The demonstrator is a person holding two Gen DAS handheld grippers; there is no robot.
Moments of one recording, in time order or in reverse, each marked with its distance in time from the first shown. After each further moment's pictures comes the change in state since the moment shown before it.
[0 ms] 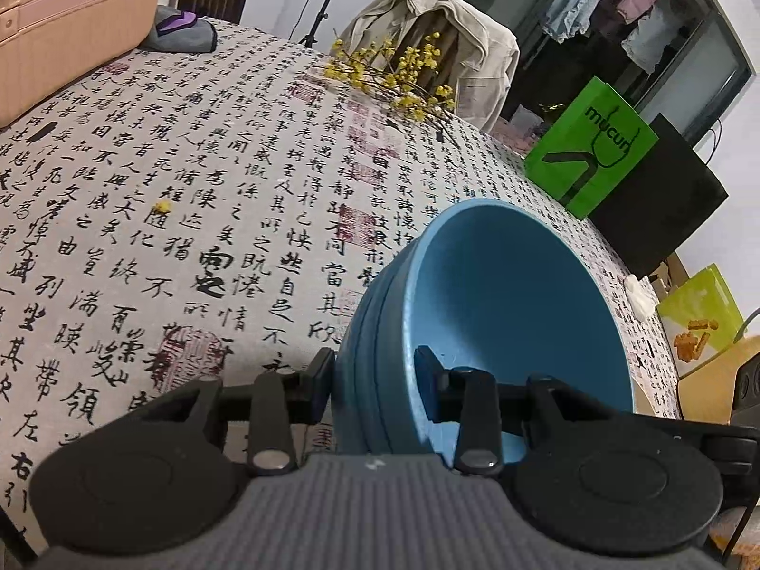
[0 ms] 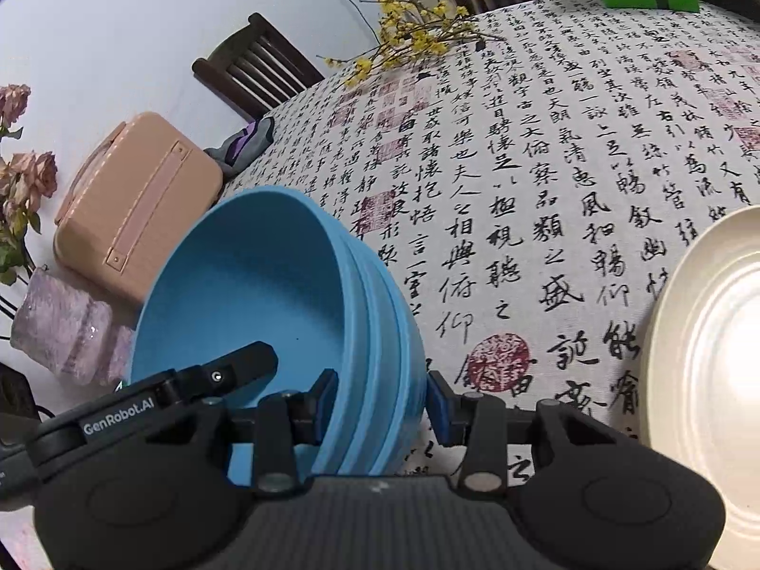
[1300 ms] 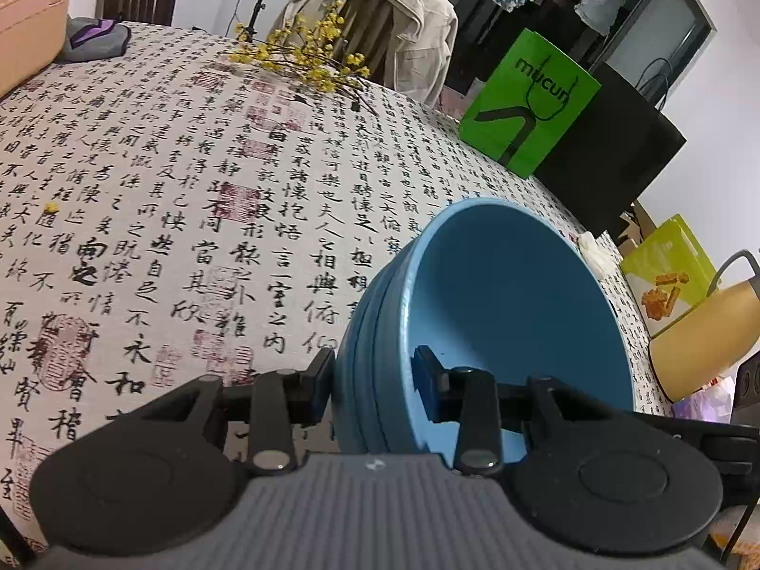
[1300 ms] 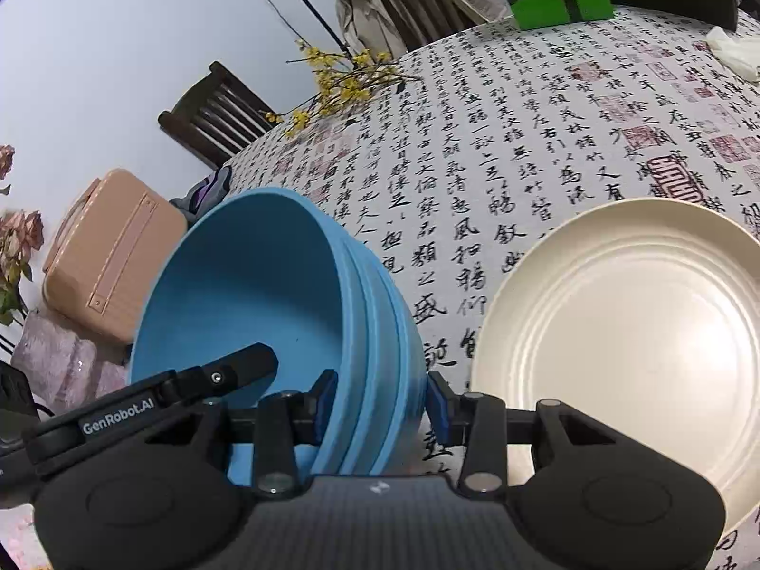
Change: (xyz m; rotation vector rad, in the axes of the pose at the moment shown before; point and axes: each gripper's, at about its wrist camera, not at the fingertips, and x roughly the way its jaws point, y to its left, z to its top) left arm 0.025 -0.081 -0.022 0.101 0.039 -0.065; right arm -0.062 -0.070 -0.008 0.076 -0.085 -0.047
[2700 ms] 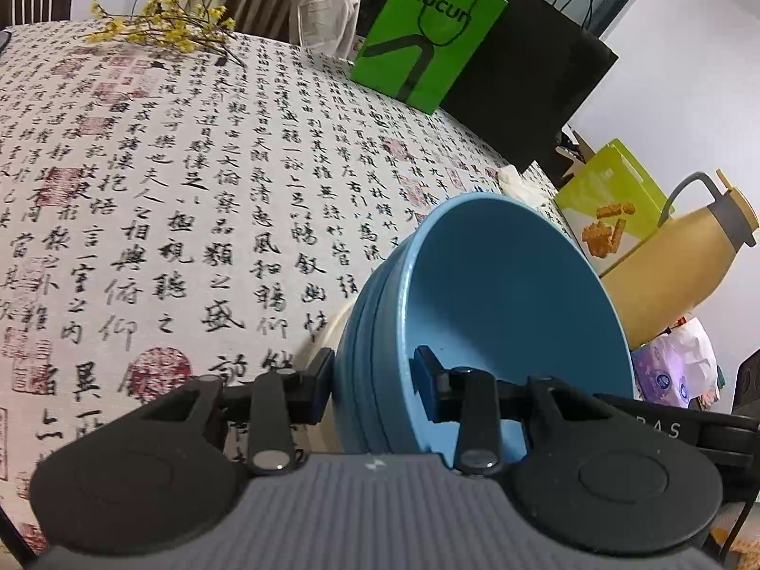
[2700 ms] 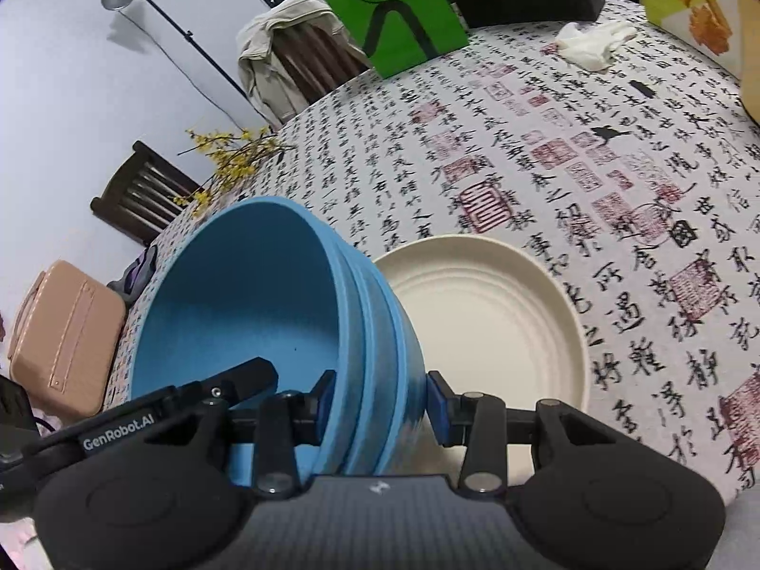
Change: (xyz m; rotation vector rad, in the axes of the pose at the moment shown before) left arm 0.065 -0.102 -0.017 0.124 0.107 -0.120; right arm -0.061 -0.104 0.003 0.164 -0.114 -0.114
